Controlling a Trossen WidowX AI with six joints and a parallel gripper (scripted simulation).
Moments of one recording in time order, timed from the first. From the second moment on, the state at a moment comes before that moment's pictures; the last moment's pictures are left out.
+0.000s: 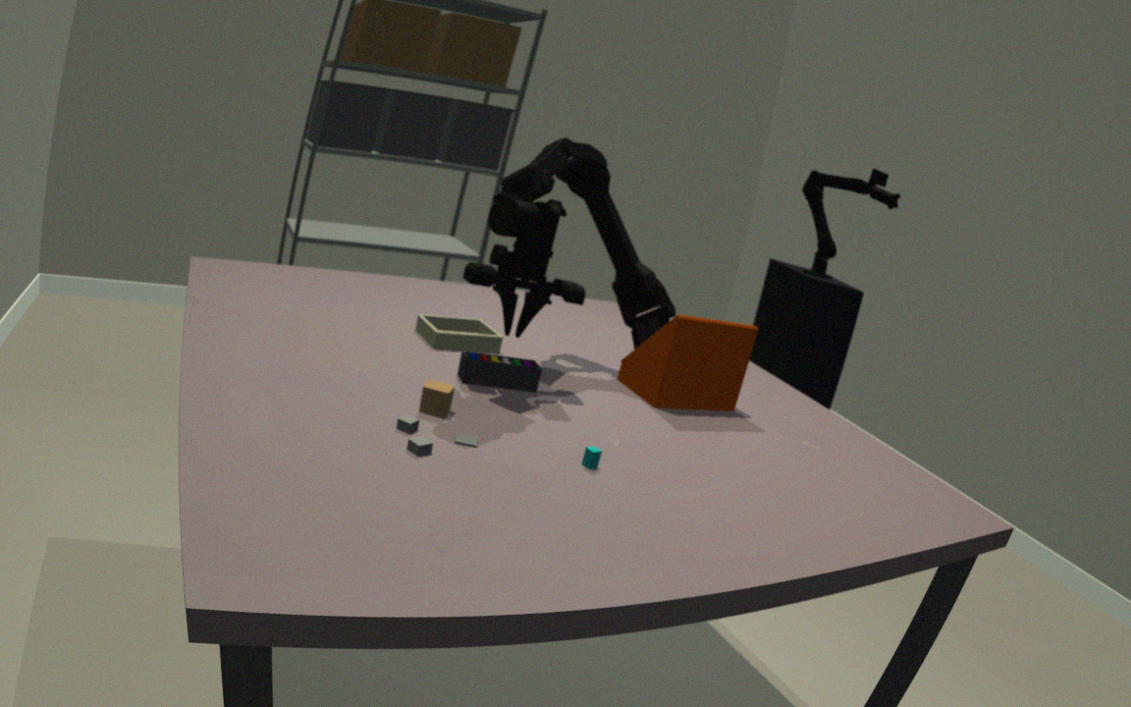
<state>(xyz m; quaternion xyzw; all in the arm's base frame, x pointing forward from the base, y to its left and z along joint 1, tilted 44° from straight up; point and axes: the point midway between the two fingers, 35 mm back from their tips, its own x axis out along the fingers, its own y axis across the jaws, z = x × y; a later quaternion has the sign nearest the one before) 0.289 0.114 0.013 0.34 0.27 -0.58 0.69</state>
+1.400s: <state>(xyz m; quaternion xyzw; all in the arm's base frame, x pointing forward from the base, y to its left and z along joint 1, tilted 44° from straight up) 0.274 0.088 -0.016 0.31 0.25 -0.61 0.69</state>
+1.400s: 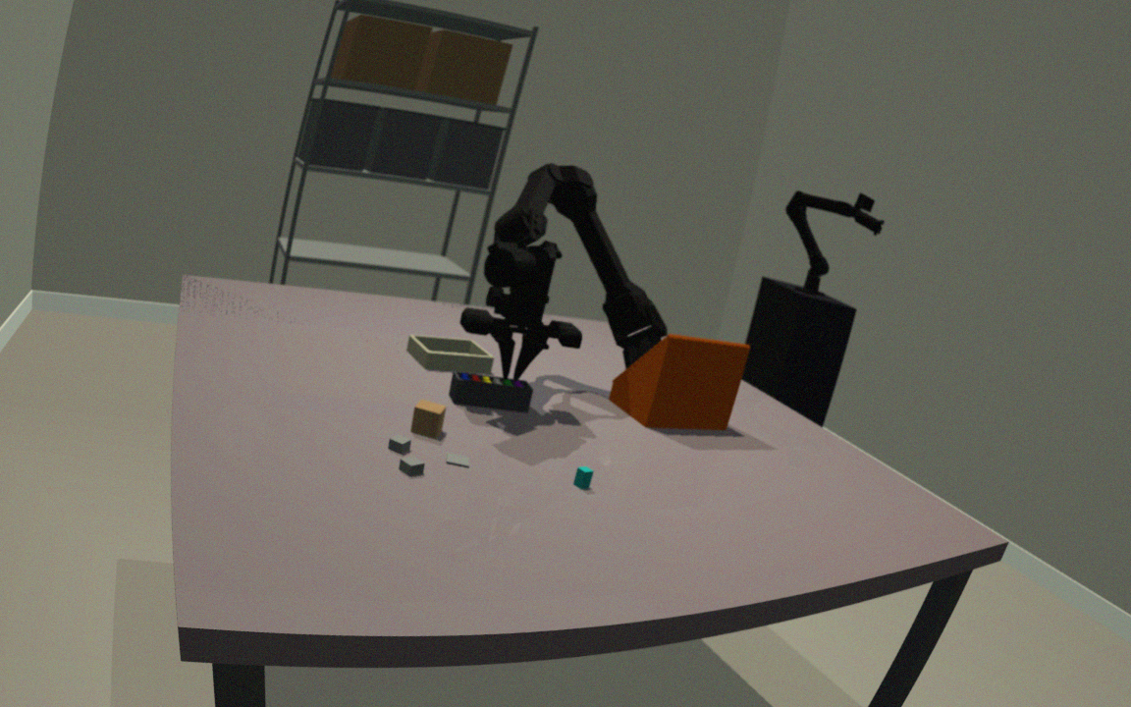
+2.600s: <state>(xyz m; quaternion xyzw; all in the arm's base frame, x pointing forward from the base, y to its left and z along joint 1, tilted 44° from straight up) 0.276 0.081 -0.024 0.31 0.25 -0.61 0.69</state>
